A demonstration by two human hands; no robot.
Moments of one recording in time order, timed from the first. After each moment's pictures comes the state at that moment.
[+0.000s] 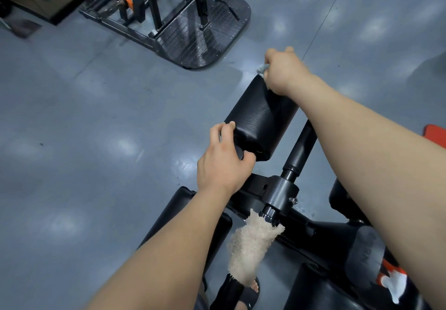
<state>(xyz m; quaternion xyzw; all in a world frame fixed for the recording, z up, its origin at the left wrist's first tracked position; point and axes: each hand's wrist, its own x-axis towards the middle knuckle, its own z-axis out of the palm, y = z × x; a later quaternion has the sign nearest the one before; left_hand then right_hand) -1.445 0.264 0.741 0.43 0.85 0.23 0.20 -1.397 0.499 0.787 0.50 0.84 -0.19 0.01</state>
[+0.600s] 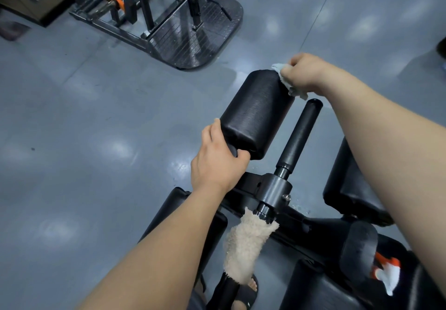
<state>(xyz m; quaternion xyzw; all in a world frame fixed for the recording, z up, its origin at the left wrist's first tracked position) -1.444 0.267 0.739 0.40 0.87 0.22 0.21 -1.341 0.520 0.797 0.56 0.77 -0.31 0.03</state>
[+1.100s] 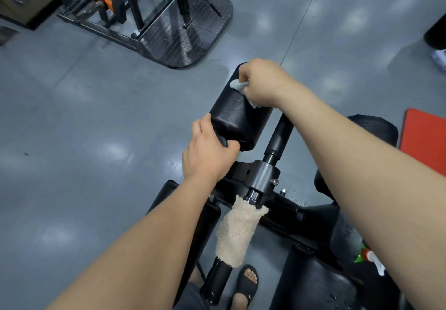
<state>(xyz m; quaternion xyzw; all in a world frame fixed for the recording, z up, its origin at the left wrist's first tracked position) -1.442 0.269 0.739 0.40 0.87 0.21 0.21 -1.367 0.457 0.788 0.40 0.90 -0.15 0.02</state>
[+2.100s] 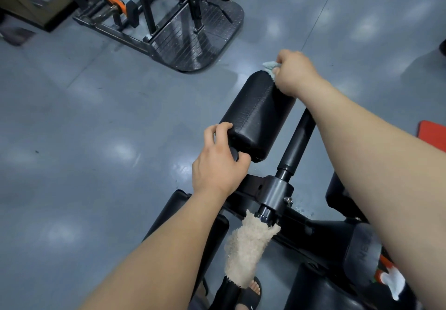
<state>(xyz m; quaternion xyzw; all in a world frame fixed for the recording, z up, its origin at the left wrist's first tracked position) -1.443 0.264 0.742 0.43 0.85 0.24 0.20 -1.364 0.511 0.780 0.54 0.82 -0.20 -0.05</state>
